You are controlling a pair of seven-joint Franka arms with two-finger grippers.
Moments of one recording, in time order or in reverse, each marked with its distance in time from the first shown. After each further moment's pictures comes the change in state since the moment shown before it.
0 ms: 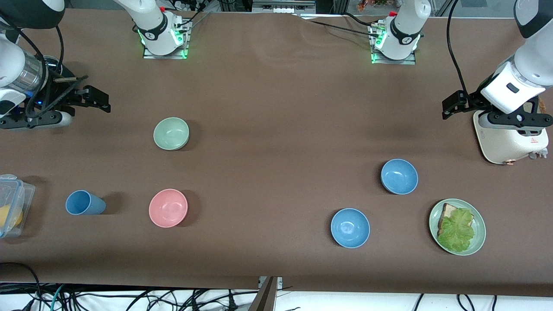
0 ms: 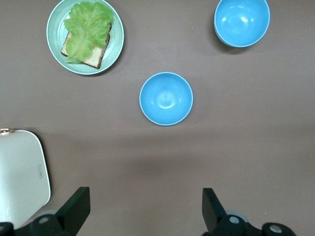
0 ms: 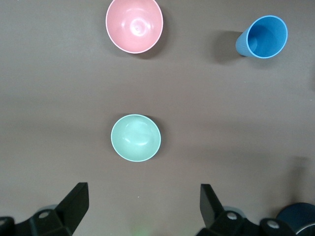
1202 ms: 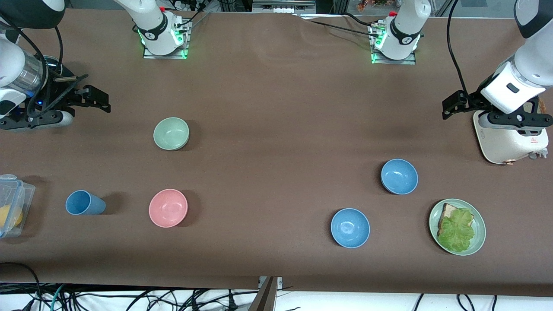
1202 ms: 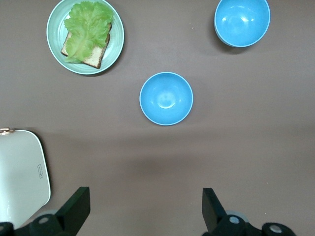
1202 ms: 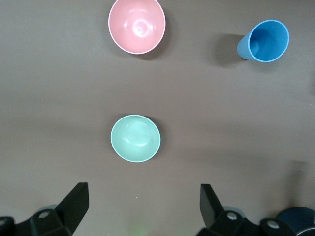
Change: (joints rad) left arm 0.000 0.000 0.000 0.000 0.000 -0.001 0.000; right arm -0.003 0.000 0.004 0.000 0.000 0.004 -0.022
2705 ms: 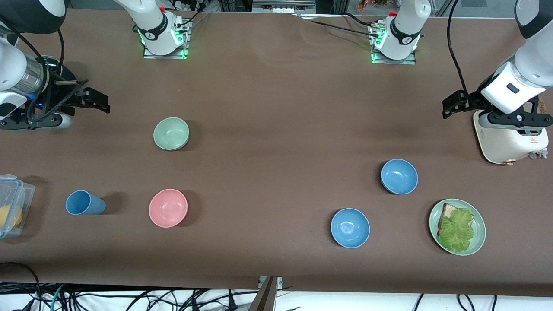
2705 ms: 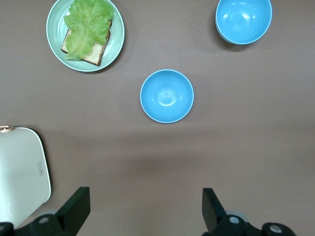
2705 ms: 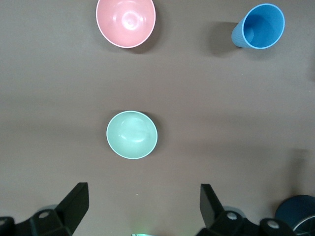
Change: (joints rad) left arm 0.001 0.000 0.001 0.000 0.000 -0.010 0.000; right arm -0.008 0.000 -0.001 -0.021 -0.008 -0.005 0.042
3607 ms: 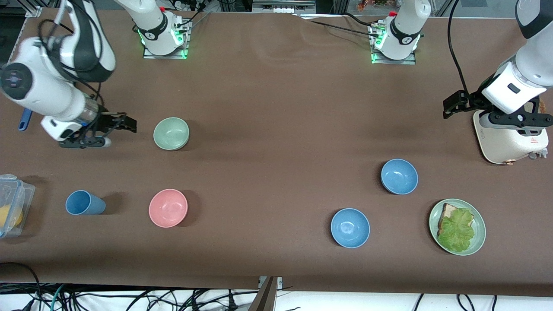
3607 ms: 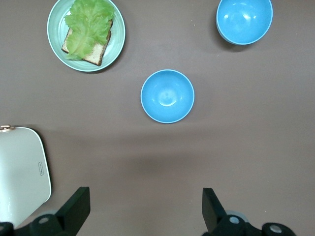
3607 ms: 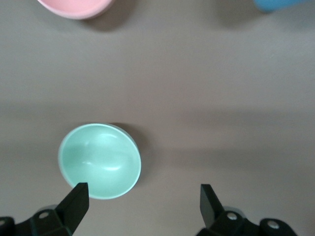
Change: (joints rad) left arm 0.002 0.000 0.000 0.001 0.000 -0.001 0.000; right arm -0.006 -0.017 -0.028 -0.598 -0.001 0.613 -0.001
